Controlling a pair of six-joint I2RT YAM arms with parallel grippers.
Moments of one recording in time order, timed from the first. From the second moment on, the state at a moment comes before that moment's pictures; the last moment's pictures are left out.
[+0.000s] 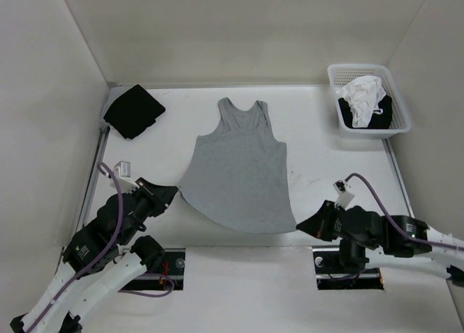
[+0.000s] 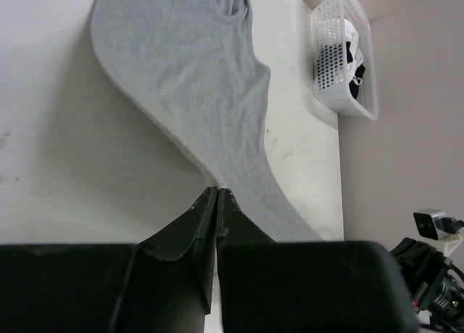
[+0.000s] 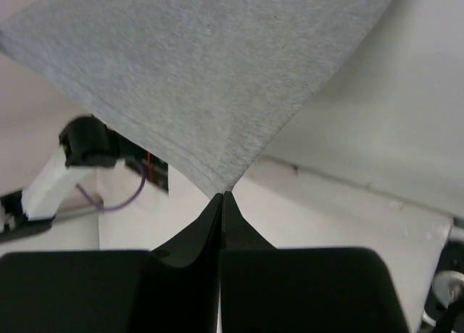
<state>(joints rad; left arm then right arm) -0.74 0.30 0.76 -0.82 -0.34 -1.02 1.25 0.32 0.63 -0.87 0.35 1.23</state>
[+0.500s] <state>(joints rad) -0.56 0.31 0.56 -0.73 -0.32 -1.00 1.44 0.60 0.70 -0.99 0.75 1.46</state>
